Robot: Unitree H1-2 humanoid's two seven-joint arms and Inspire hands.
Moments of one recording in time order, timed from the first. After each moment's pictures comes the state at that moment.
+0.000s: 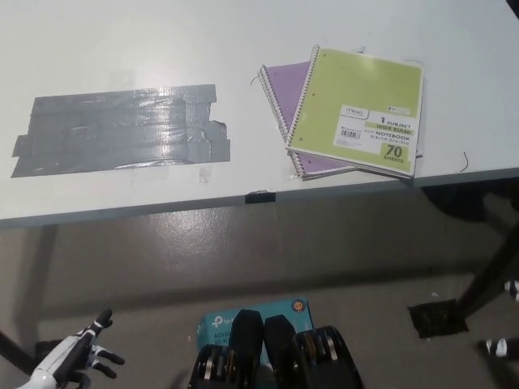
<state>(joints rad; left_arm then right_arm) -0.04 0.46 -0.09 0.16 0.00 0.35 -0.24 -0.10 -0.63 0.22 -0.06 -0.27 0.41 0.26</state>
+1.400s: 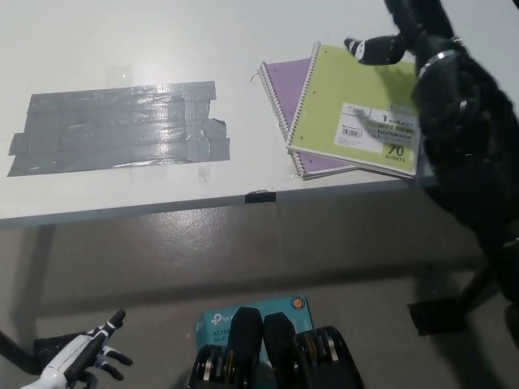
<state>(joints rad) -0.05 0.45 -0.14 0.12 0.05 0.39 -0.24 -1.02 -0.21 0.27 0.41 -0.67 0.46 0.16</state>
